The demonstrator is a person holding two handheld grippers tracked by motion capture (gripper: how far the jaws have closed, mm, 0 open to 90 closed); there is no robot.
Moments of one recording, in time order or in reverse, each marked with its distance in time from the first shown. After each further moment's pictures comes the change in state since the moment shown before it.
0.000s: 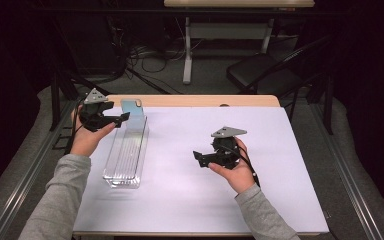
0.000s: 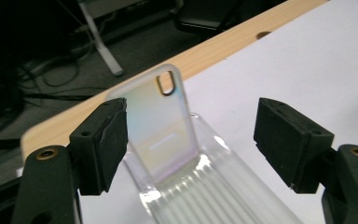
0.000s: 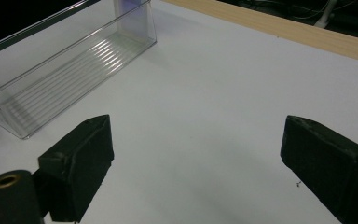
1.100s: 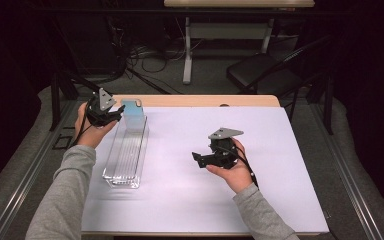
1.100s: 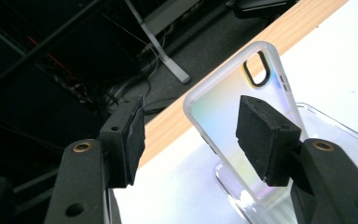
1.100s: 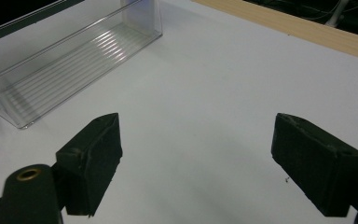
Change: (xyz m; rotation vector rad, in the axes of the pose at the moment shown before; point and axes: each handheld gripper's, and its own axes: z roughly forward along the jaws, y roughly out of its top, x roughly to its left) left arm 0.022 -0.014 0.043 0.004 0.302 0.276; right arm 0.000 -0.003 0.009 0.015 0.023 -0.040
